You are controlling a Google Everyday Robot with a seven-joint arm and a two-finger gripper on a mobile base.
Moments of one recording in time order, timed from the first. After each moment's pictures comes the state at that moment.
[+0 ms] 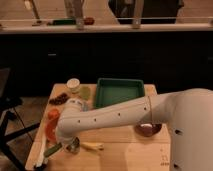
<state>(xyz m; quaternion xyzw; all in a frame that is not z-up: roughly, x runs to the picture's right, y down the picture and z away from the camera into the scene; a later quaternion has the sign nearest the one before) -0.215 0.254 0.697 -0.24 -0.31 -0.33 0.86</state>
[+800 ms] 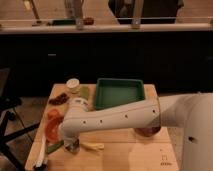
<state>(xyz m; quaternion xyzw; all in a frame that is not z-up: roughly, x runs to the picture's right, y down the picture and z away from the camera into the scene) -0.201 0.239 0.689 -0.22 -0.32 -0.31 0.87</state>
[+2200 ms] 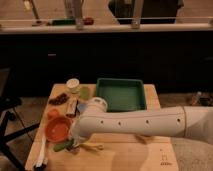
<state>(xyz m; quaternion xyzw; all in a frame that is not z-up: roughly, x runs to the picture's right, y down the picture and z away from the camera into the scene) -0.152 0.233 0.676 -0.23 -0.32 -0.25 0.89</state>
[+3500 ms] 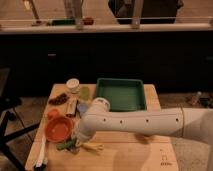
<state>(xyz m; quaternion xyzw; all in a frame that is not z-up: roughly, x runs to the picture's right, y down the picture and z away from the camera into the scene) -0.145 0.241 0.694 -0.25 -0.32 -0.22 0.89</state>
